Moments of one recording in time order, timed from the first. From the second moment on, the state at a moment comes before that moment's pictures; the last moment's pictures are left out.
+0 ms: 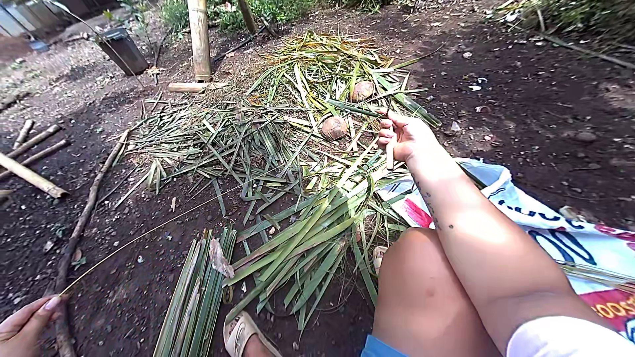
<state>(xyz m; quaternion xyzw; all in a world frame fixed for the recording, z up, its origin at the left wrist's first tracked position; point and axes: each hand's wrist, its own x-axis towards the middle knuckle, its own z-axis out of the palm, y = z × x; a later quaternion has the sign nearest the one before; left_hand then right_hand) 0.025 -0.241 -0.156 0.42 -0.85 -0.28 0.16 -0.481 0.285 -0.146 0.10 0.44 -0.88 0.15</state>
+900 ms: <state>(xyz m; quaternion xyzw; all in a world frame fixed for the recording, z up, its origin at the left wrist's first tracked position) -0.201 -0.050 -0.100 0.21 -0.51 -0.63 0.55 -0.391 0.154 -0.189 -0.07 0.66 -0.60 0.45</state>
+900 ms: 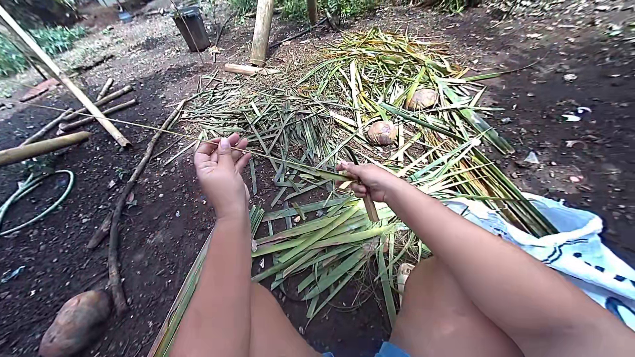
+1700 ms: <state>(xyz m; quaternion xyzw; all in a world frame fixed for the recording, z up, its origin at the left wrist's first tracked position) -0.233 0.023 -0.147 0.04 -0.70 -0.55 0.46 -0.341 0.139 -0.149 -0.28 0.88 -0.34 0.17</state>
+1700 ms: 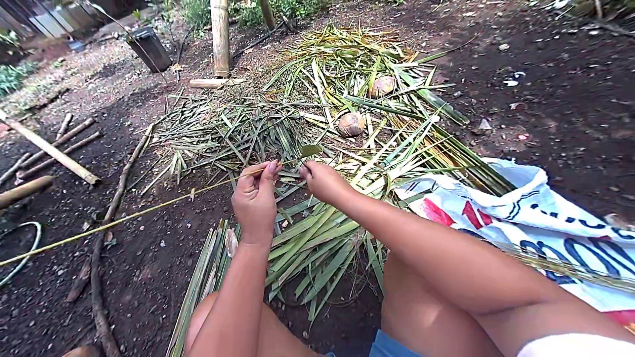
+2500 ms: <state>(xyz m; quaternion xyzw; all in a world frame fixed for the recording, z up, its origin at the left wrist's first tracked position) -0.207 -0.016 -0.144 -0.03 -0.75 -0.43 0.50 -0.341 0.146 -0.133 -0.32 0.85 -0.42 0.10</state>
